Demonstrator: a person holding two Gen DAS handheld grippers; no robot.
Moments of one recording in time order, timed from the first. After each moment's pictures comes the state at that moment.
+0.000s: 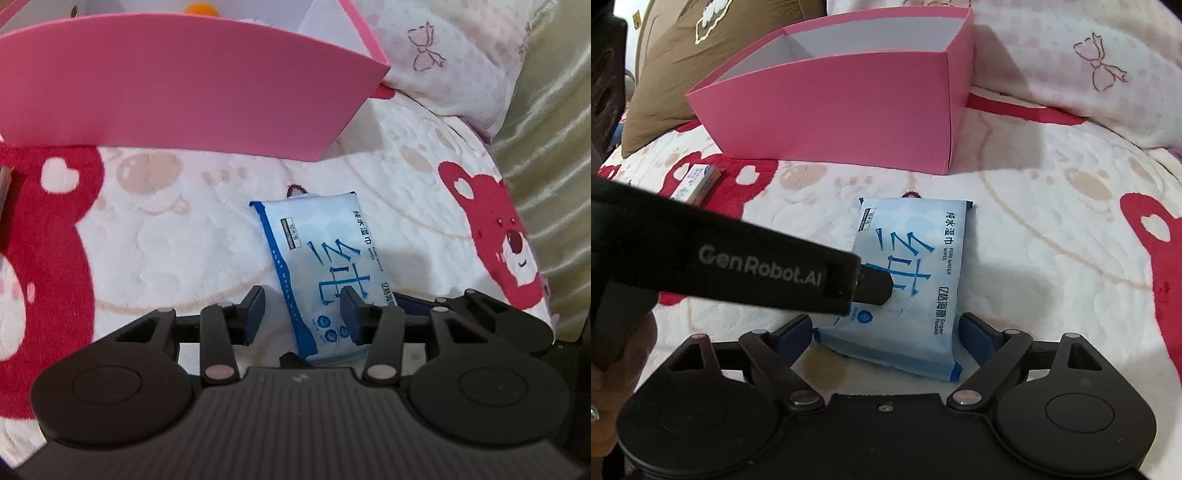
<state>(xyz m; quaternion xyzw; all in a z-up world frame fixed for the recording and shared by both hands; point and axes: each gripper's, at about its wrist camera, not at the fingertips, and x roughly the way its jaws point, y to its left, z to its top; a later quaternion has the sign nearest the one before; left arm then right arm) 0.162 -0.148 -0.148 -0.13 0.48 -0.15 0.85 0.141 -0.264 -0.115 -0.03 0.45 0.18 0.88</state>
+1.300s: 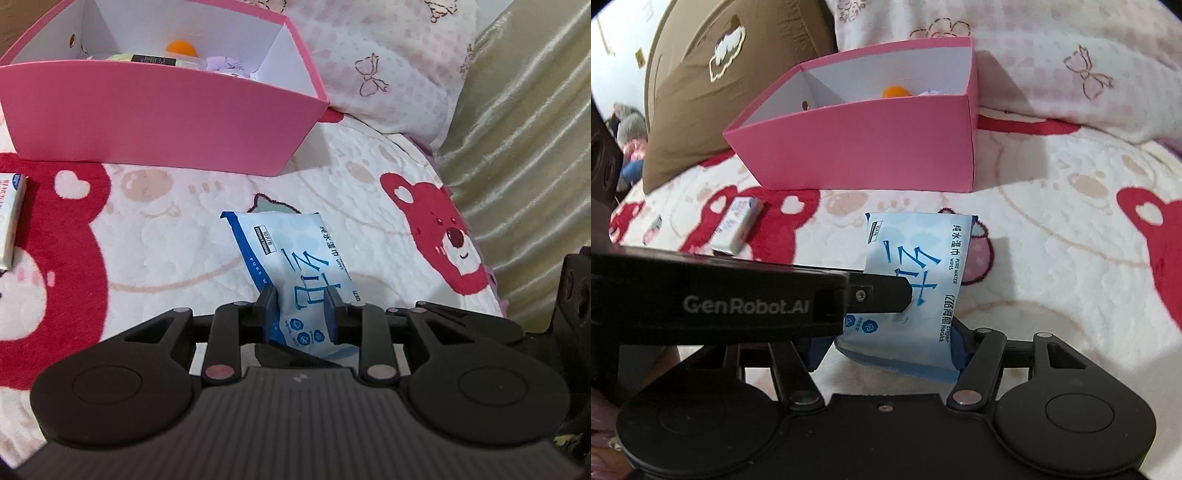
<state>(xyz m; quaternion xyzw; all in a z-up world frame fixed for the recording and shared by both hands) 0.116 -0.120 -0.108 -0.16 0.44 -0.21 0.86 0.105 -0.254 -0.077 0.04 0.43 0.18 0.88</state>
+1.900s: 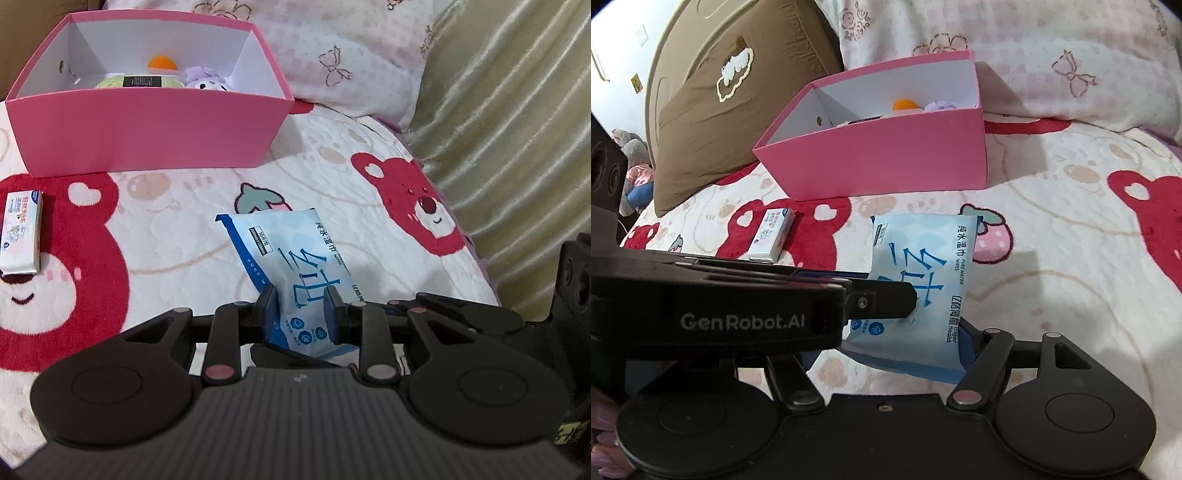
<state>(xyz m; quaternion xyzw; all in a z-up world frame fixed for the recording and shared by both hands) 0.080 -0.103 -0.076 -0.12 0.45 -0.25 0.85 0.061 -0.234 -0.050 0.07 0.42 0.17 0.89</state>
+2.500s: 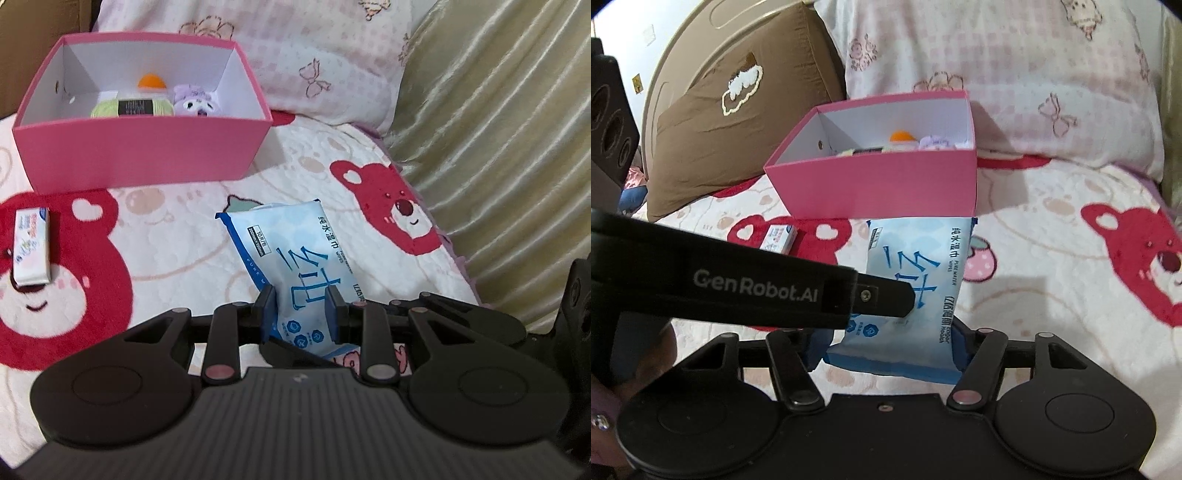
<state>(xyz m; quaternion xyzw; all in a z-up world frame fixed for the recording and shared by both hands) 0.068 -0.092 -0.041 -0.11 0.44 -0.27 0.85 0.031 -0.220 -0.018 0.04 0.39 0.13 0.91</state>
